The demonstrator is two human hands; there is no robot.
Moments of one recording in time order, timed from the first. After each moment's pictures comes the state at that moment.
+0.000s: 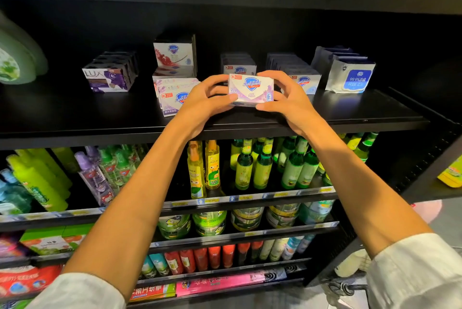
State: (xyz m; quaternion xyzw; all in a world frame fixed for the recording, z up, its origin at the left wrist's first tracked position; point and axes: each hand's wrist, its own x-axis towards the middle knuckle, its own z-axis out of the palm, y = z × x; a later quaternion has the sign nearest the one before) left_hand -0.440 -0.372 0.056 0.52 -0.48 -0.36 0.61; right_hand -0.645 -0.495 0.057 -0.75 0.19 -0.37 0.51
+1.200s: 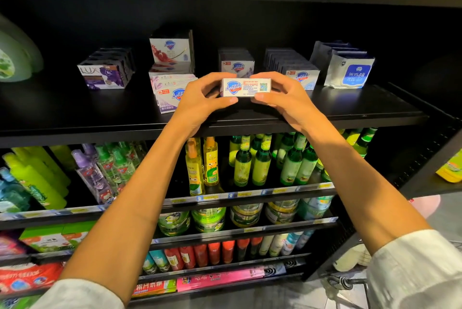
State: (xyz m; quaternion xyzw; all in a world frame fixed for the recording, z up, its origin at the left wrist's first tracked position) left_hand -0.442 -0.363 0.051 0.52 -0.56 -0.22 0.60; right_hand -0.646 -0.498 0.053 -0.73 0.16 -0.36 0.55
